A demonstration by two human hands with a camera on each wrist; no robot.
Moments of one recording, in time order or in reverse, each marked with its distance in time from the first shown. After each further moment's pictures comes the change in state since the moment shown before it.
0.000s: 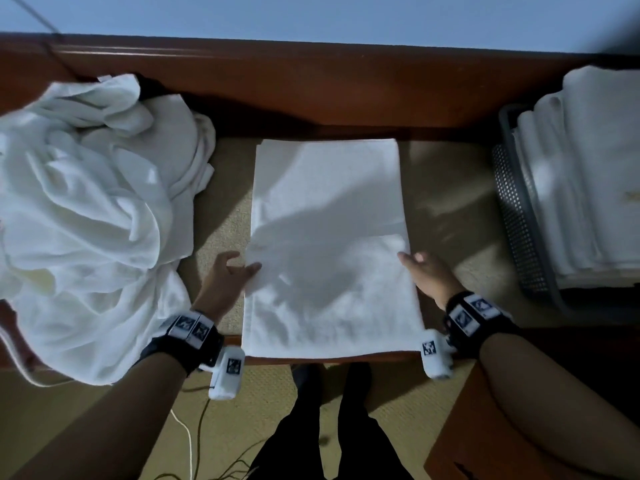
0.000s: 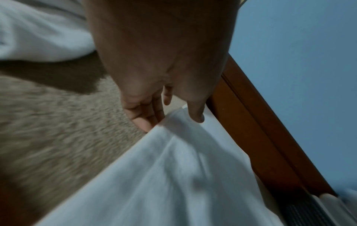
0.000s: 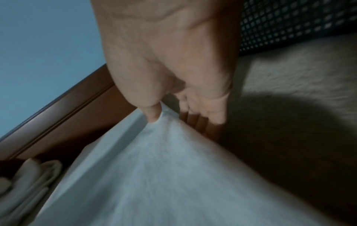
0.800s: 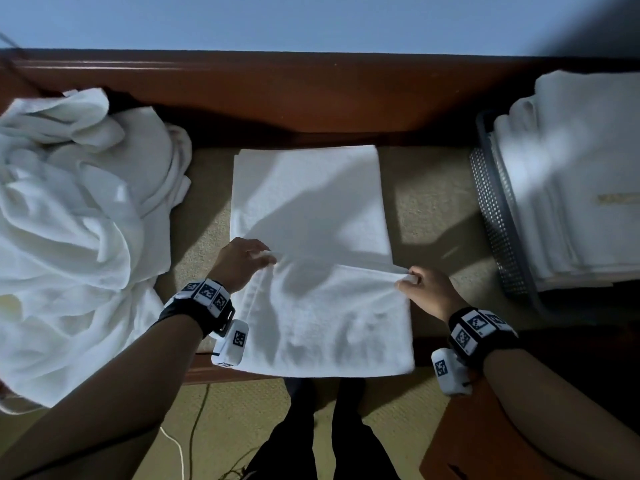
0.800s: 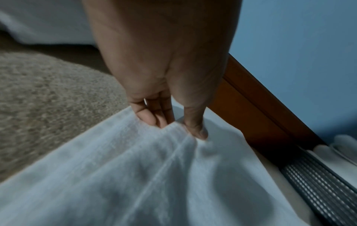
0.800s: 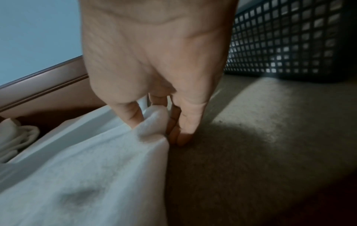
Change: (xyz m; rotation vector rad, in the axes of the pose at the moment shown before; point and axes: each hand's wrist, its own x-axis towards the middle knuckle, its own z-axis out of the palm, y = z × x) left_hand 0.040 0.067 0.042 0.395 -0.160 0.334; right_hand -0.009 0.025 -0.034 -0.153 -0.048 -0.143
